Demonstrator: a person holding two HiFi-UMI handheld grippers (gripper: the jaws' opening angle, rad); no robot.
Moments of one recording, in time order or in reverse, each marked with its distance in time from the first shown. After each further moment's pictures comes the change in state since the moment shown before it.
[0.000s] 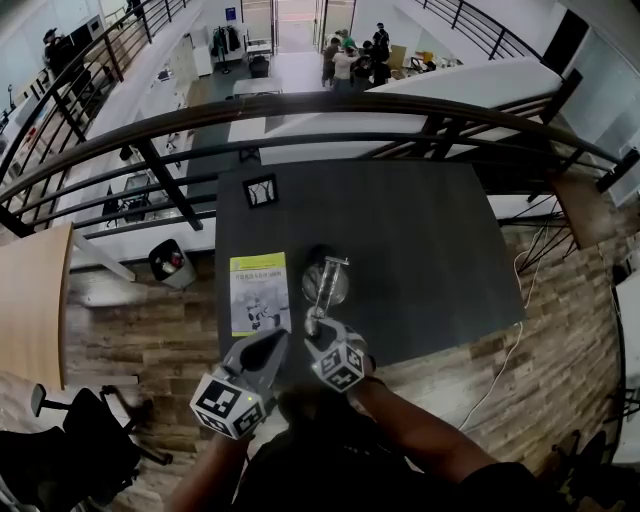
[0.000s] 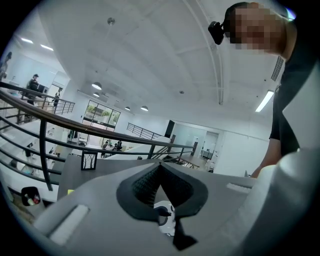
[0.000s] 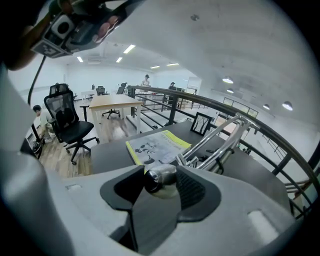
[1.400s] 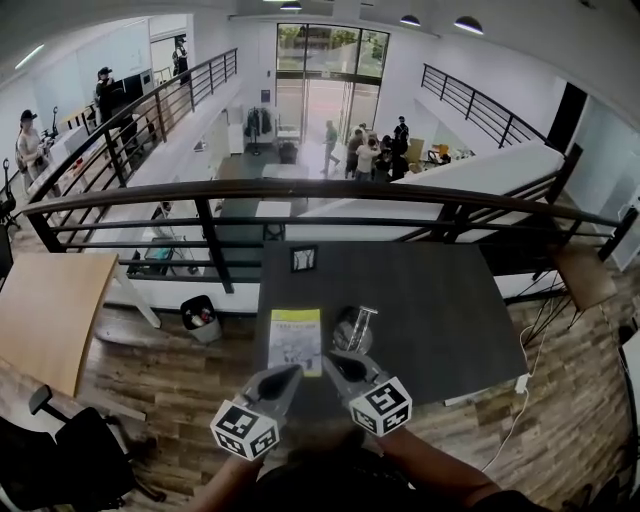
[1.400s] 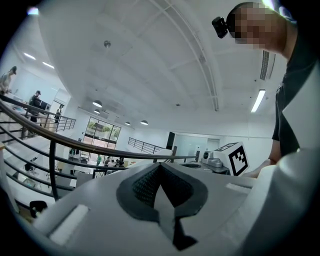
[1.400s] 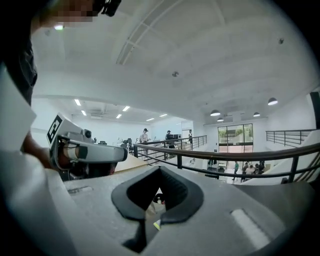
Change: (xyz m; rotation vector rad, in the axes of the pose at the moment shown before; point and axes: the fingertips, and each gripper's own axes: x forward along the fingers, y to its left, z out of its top) left arm -0.097 -0.018 0.036 0.084 -0.157 0.026; right arm -0.190 0.032 0.217 0.195 -0.605 0.043
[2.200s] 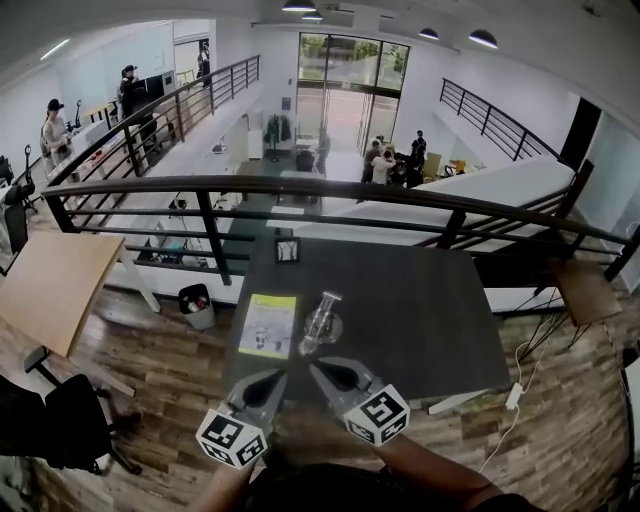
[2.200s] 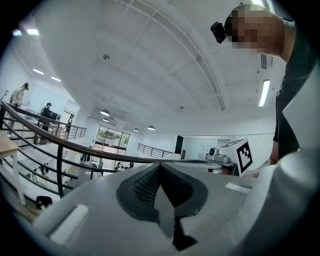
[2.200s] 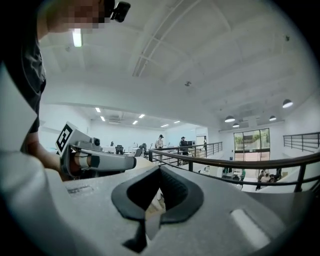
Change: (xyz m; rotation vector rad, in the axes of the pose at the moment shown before) left arm 0.001 -0.132 -0.016 0.036 -0.073 0.137; right arm -0.142 0.012 0.014 -0.058 -0.084 0.182
